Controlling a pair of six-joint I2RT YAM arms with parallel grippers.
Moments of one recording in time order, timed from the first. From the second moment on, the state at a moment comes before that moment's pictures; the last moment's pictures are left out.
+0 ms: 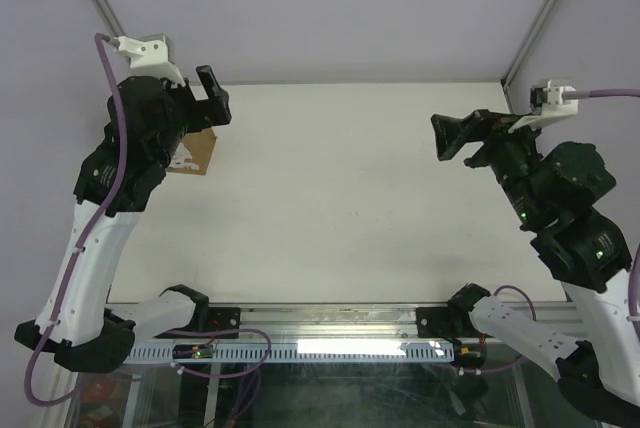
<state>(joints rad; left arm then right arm) -0.43 1.10 1.65 -0.74 -0.34 -0.27 0.63 0.80 1.46 -0.60 0.32 0.22</state>
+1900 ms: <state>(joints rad) 0.18 2.13 2.00 -0.25 0.01 -0.78 0.25 1.38 1.36 -0.57 0.01 0.27</state>
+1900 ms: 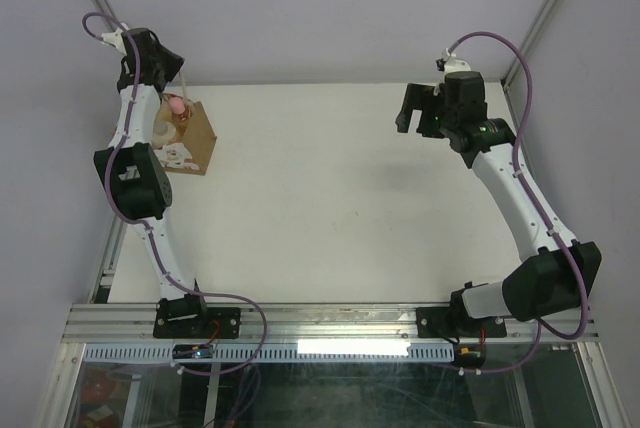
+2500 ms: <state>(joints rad) 0.02 2.11 1.91 -0.26 0.18 -0.76 0.25 1.38 1.36 -0.57 -0.06 0.29</state>
